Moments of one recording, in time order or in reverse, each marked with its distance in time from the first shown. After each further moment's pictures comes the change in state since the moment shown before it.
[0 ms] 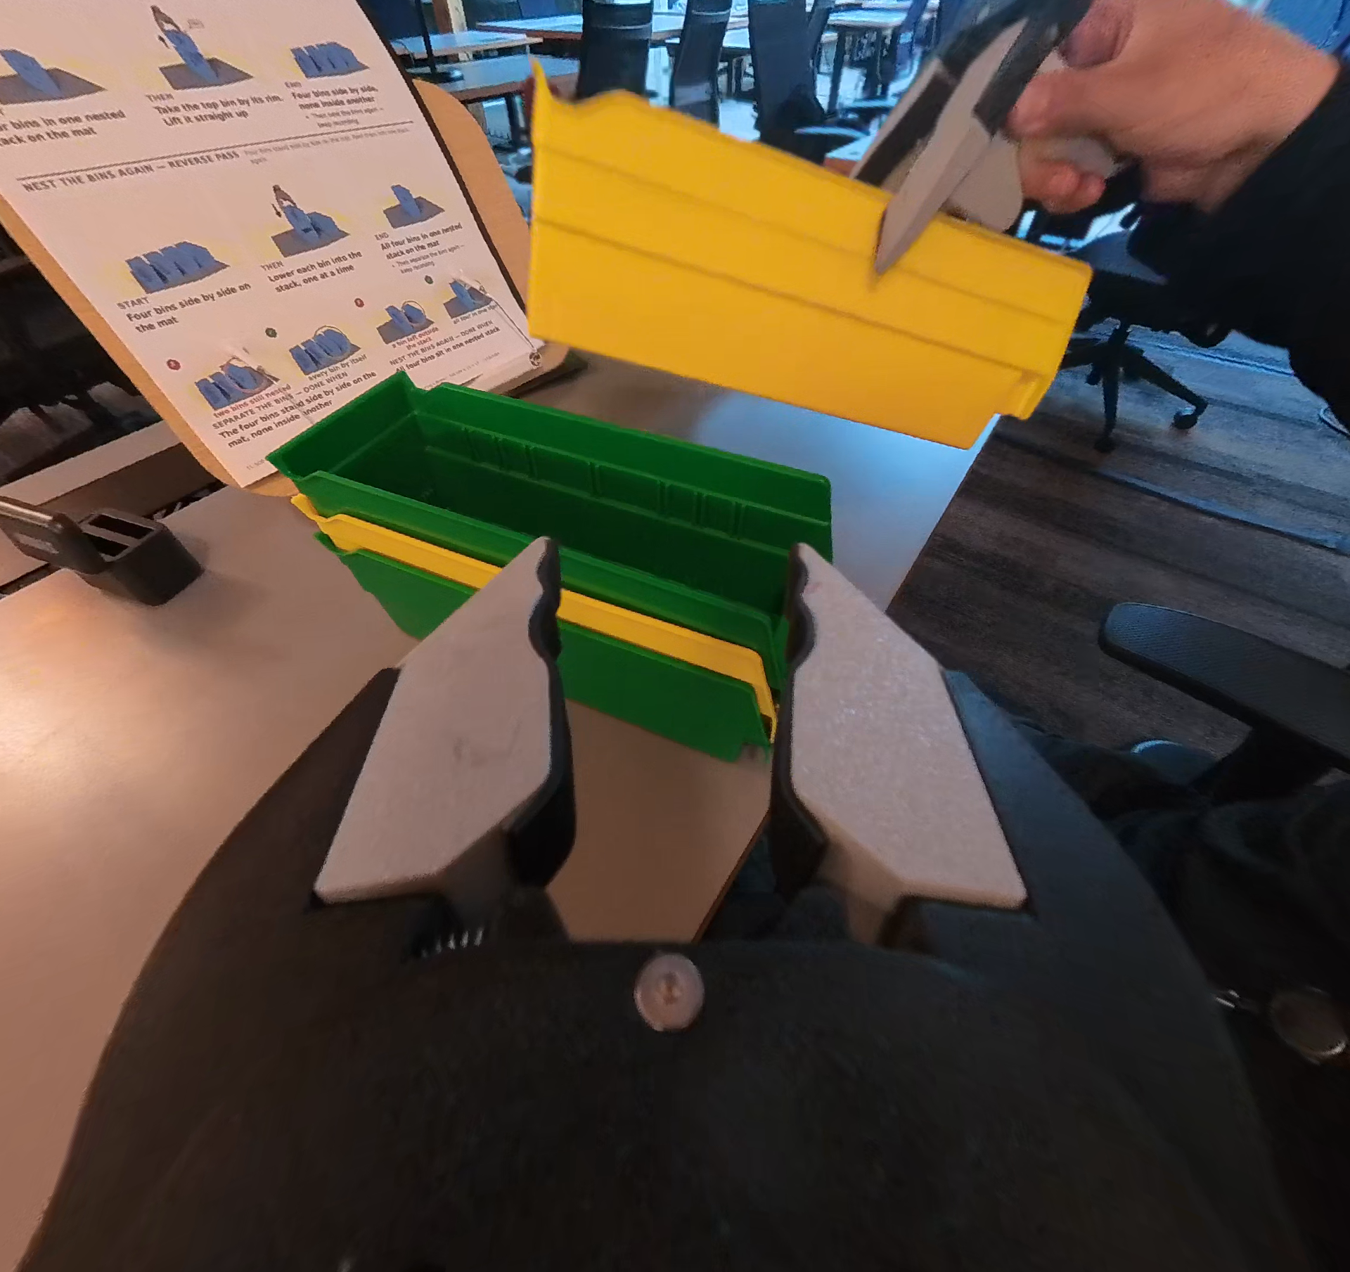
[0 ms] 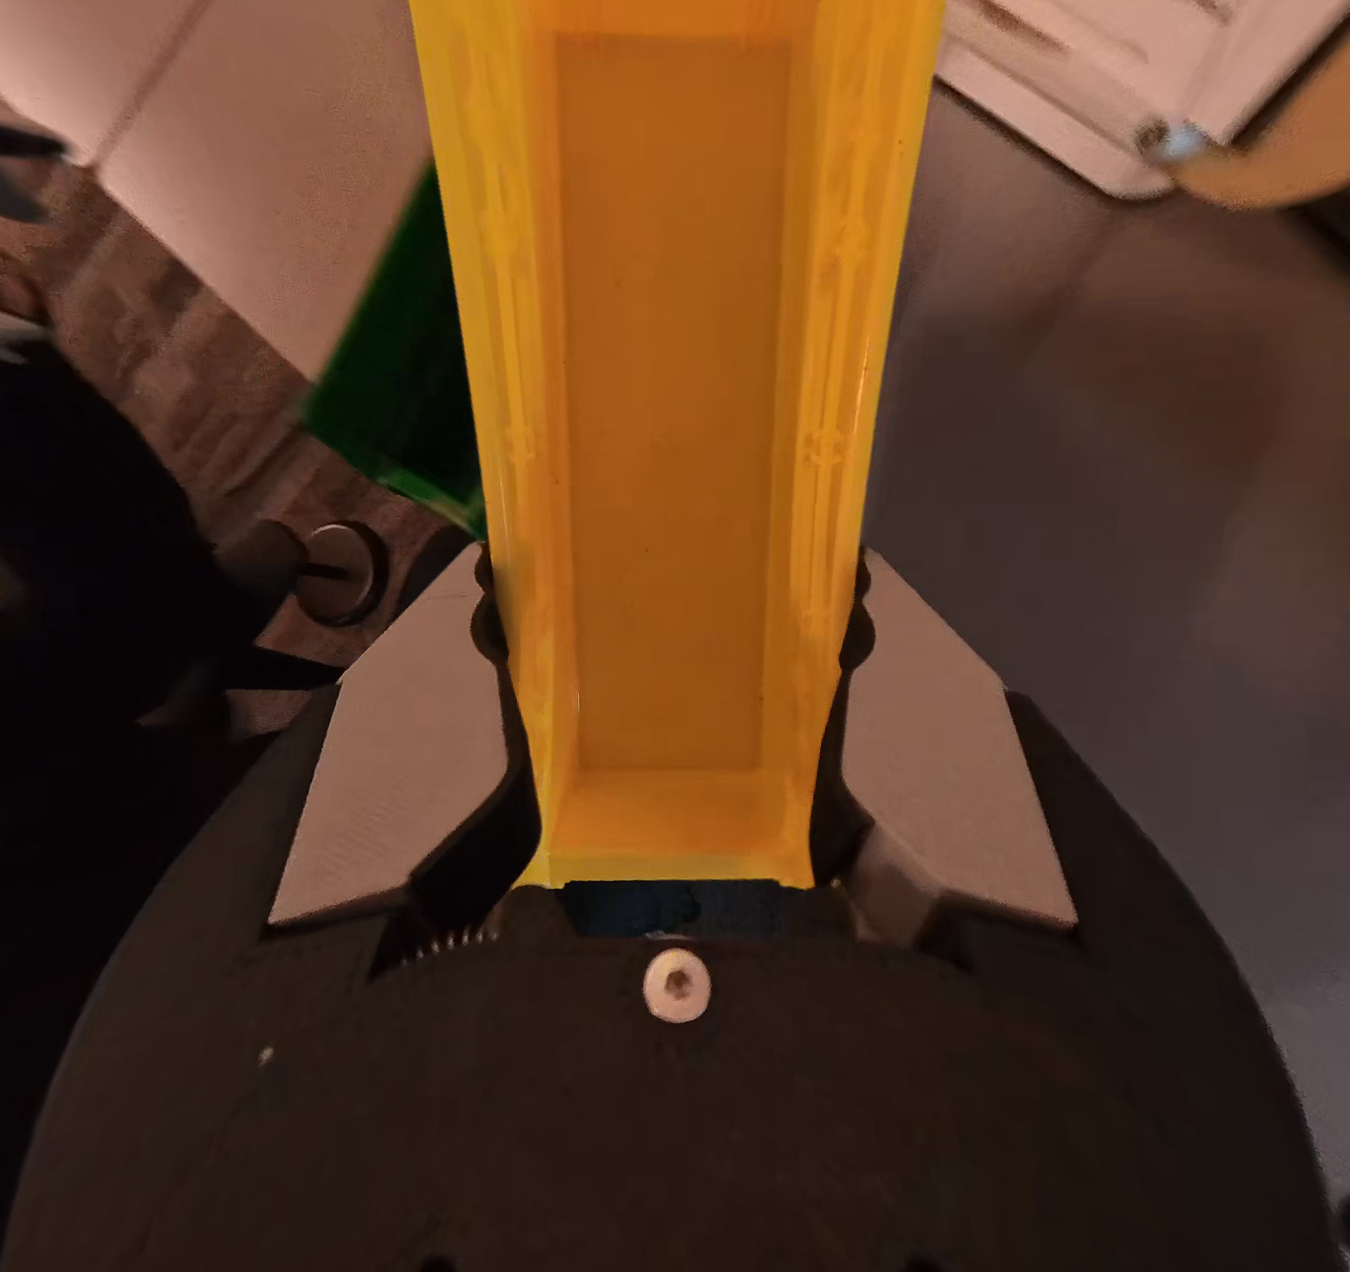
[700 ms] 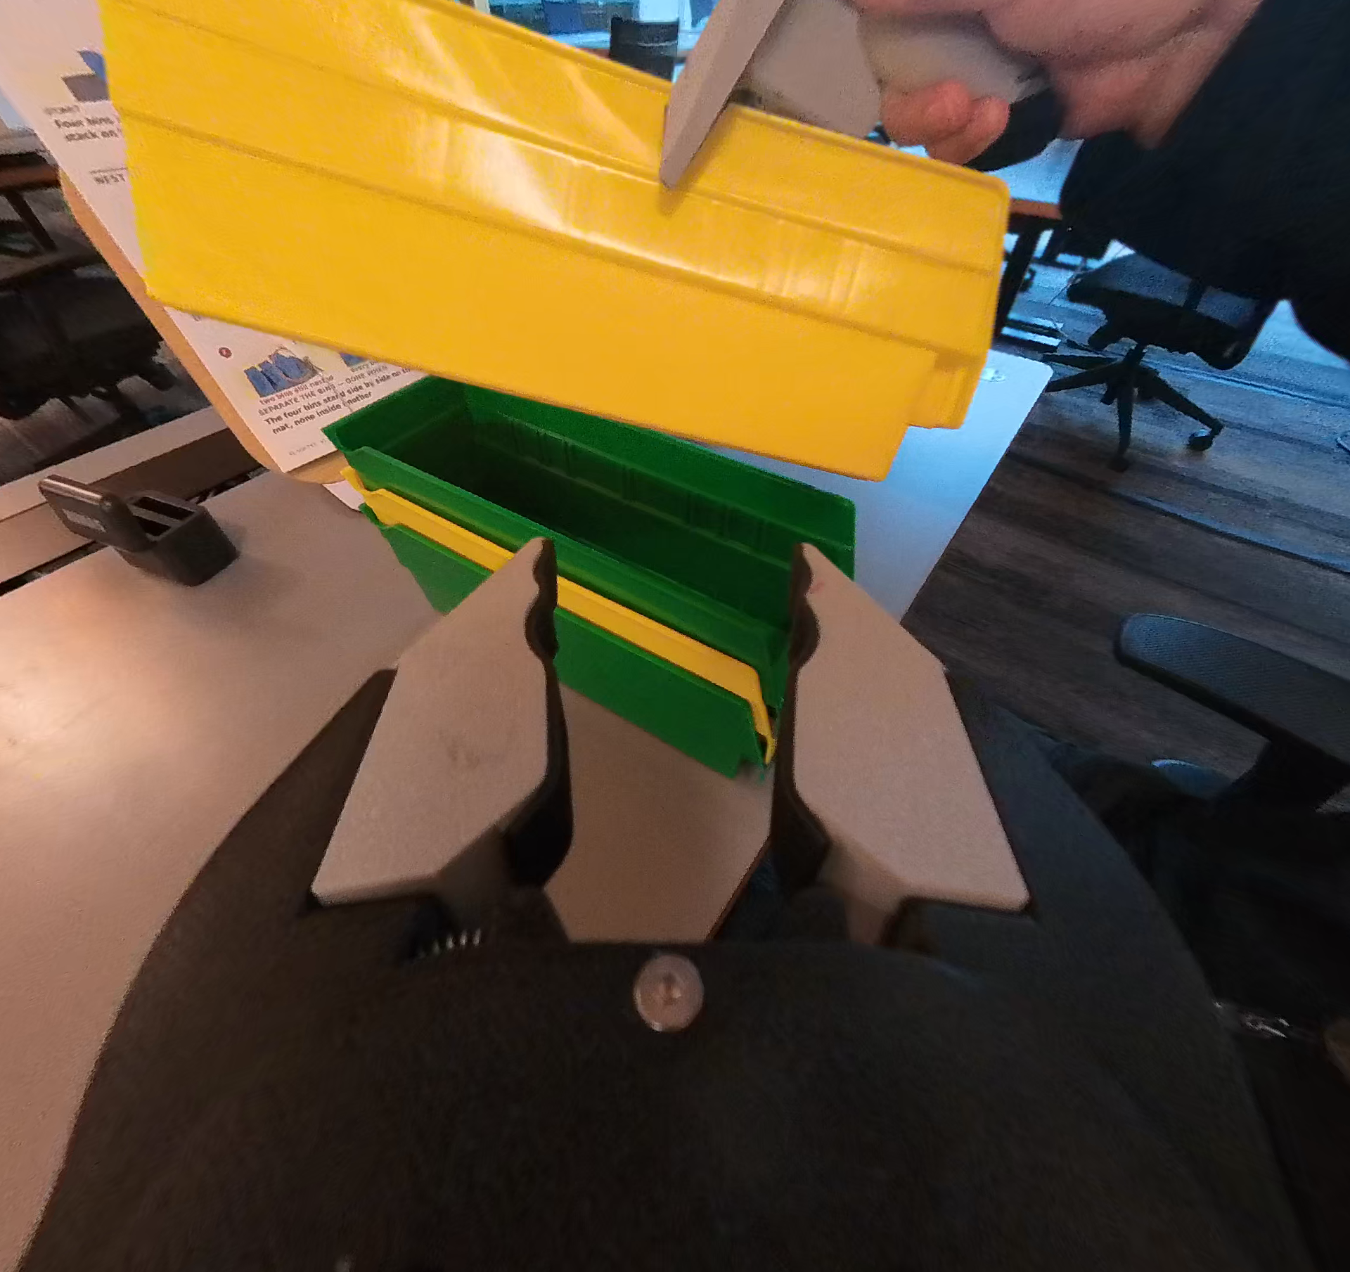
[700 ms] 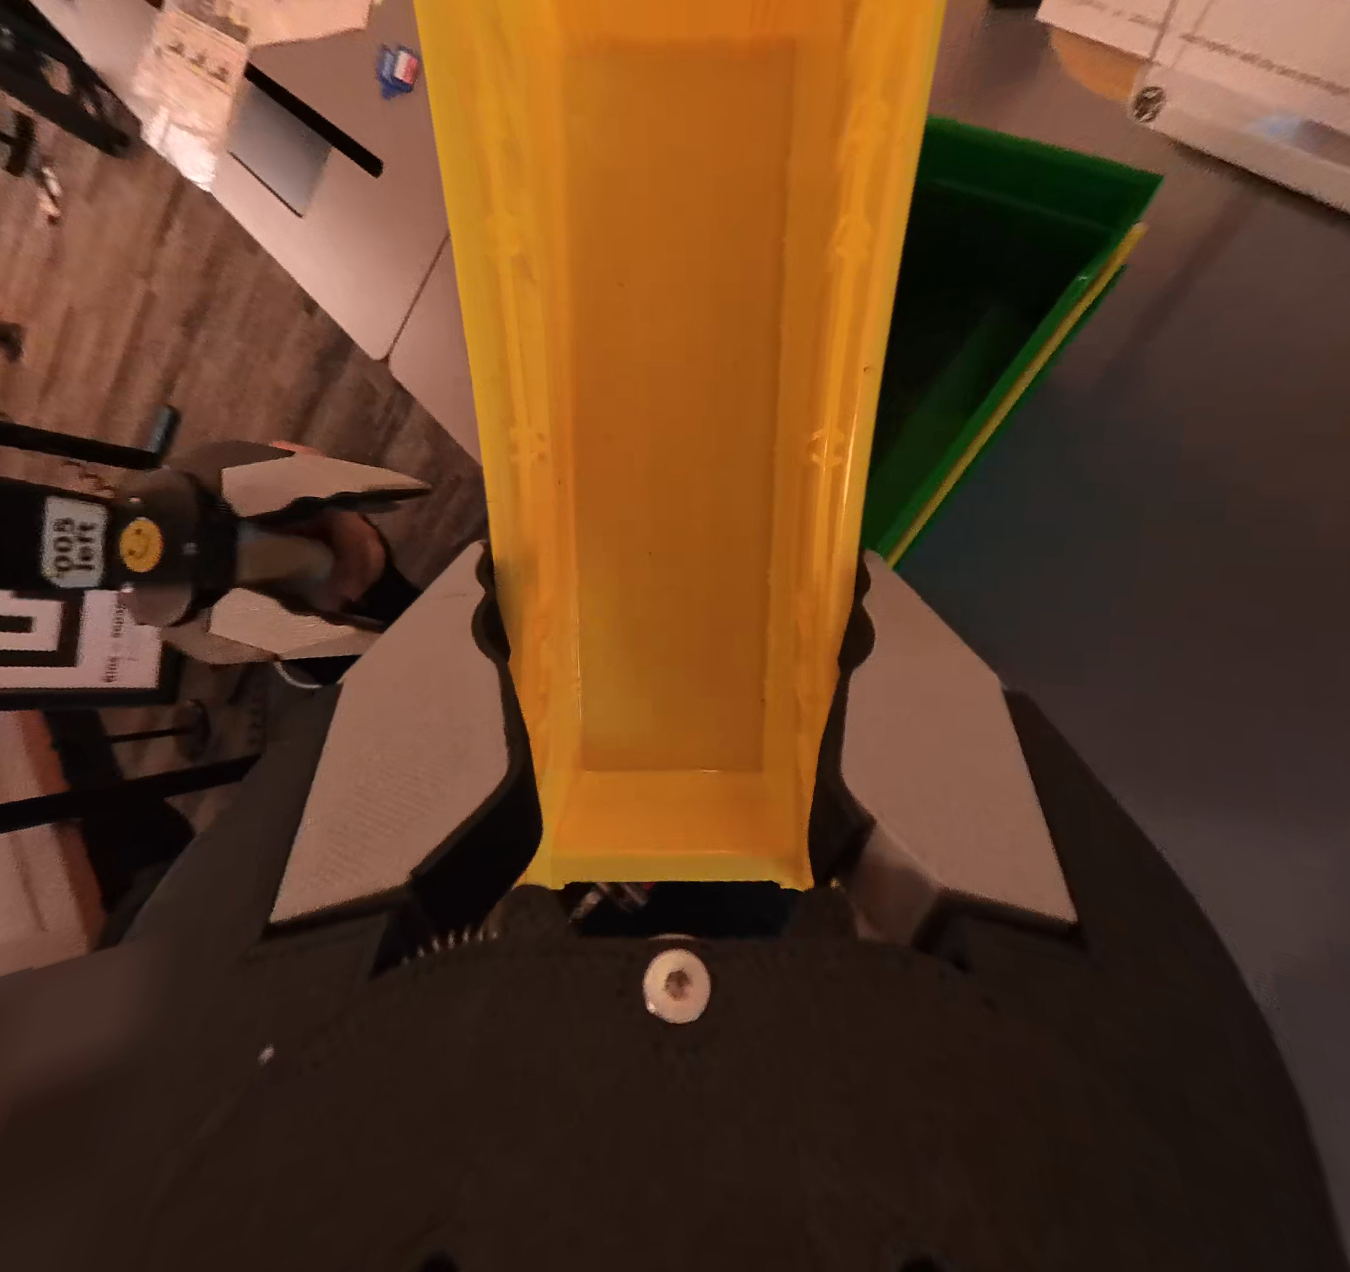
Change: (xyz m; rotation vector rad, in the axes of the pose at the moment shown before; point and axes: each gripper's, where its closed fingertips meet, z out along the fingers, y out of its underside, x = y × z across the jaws) left arm -0.016 0.002 -0.011 0.016 -0.024 -0.019; right arm -0.100 -0.118 0.059 -0.021 -0.217 0.158
